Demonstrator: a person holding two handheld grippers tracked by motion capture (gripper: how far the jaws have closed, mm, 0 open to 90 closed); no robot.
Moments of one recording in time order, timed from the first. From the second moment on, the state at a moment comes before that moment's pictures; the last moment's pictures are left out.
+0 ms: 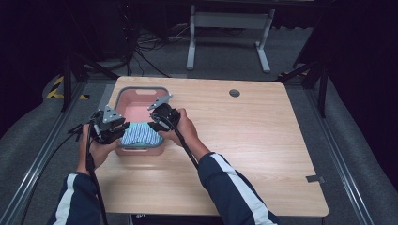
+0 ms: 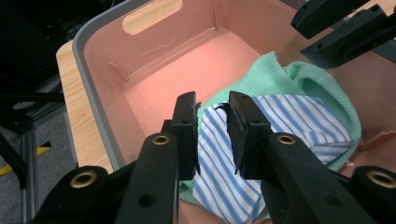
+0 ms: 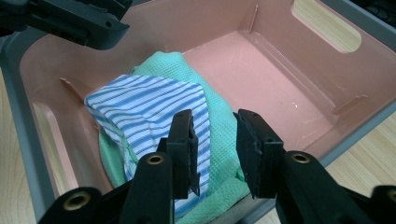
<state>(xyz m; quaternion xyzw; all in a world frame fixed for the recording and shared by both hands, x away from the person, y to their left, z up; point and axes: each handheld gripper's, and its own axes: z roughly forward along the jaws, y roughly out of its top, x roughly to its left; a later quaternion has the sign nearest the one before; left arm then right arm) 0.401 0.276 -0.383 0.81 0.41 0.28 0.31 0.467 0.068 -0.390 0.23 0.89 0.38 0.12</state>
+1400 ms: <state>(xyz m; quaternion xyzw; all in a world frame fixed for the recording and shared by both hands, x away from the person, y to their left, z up) 0.358 0.200 -0.371 0.83 0.33 0.26 0.36 0.434 -0.024 -0.366 0.22 0.89 0.35 0.21</state>
